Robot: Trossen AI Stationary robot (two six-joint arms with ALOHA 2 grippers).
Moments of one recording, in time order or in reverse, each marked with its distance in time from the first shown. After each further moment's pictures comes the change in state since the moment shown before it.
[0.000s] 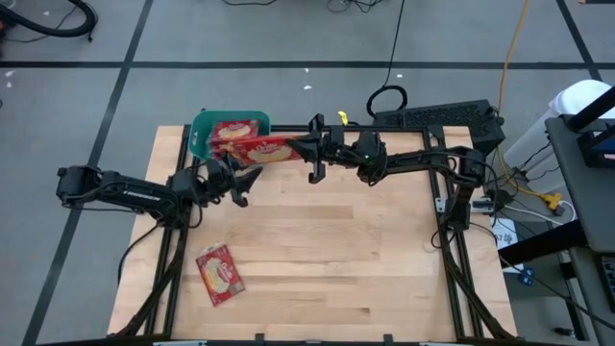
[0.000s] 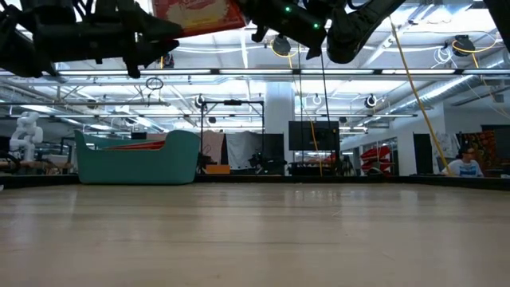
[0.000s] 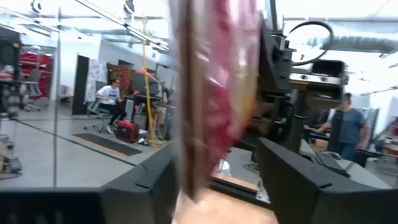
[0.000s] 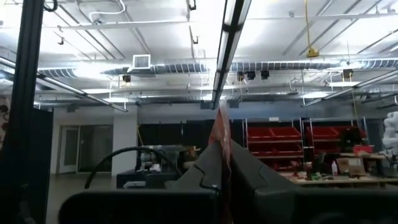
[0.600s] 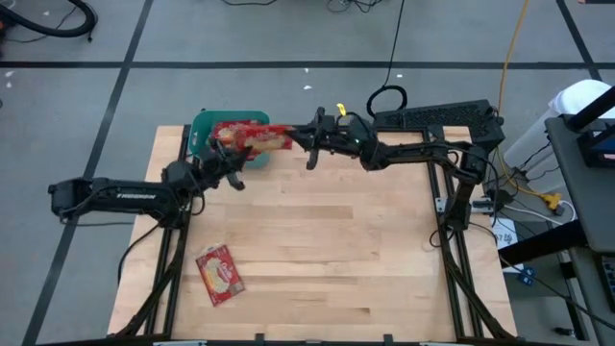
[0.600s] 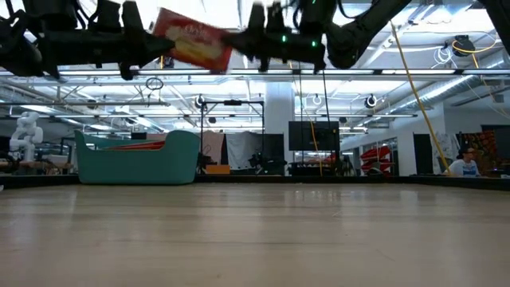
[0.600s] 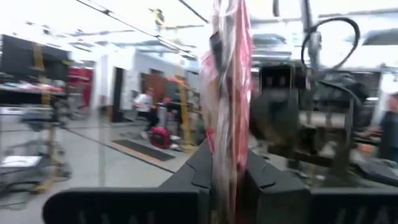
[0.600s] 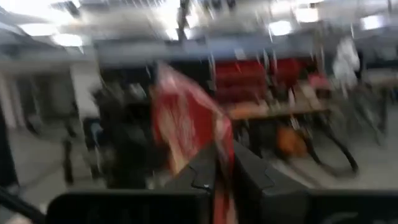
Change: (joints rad) left arm 0.209 -0.105 -0.001 -0.101 0.070 0.018; right arm -0.099 -0.006 0.003 -0.312 -0.001 -0.028
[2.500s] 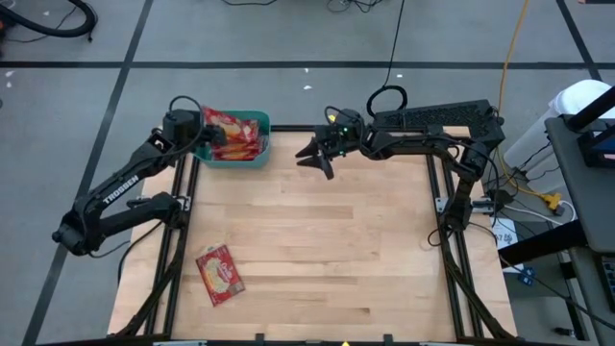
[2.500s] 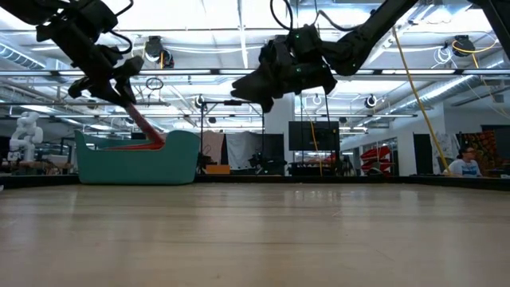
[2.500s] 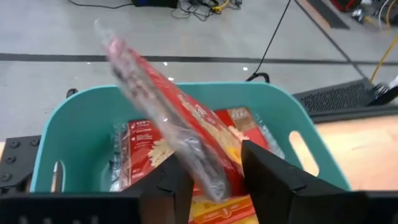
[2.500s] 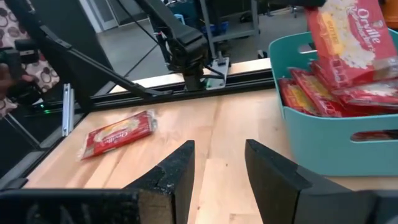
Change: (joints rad) left arm 0.662 -0.109 0.457 -1.458 0.077 -0.320; right arm -0.130 0.003 -0.004 -0.537 -0.471 -0.082
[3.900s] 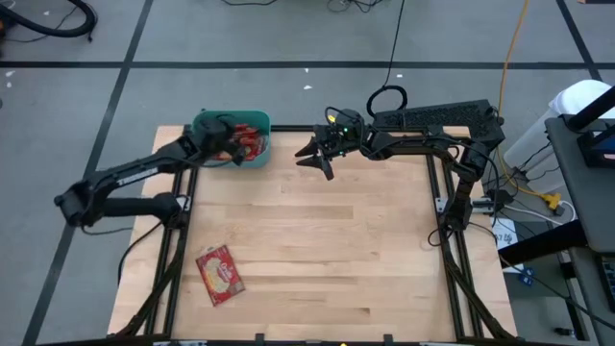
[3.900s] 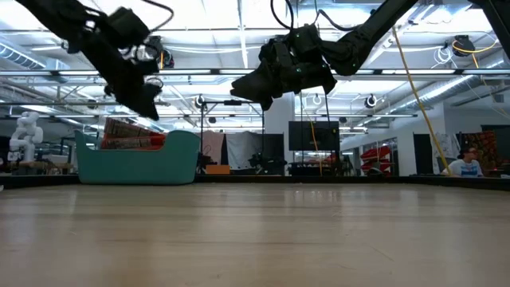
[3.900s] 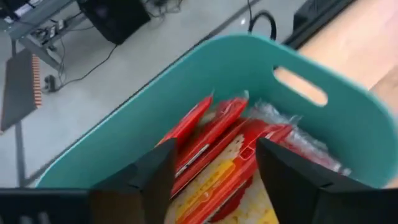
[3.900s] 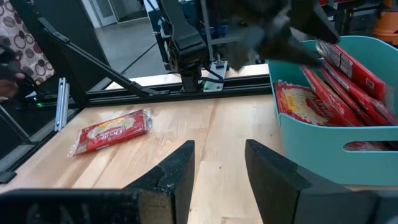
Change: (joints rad) left arm -0.276 0.223 -0.001 0.131 -0.214 0.499; right arm 0.008 0.000 0.000 0.012 0.009 -0.053
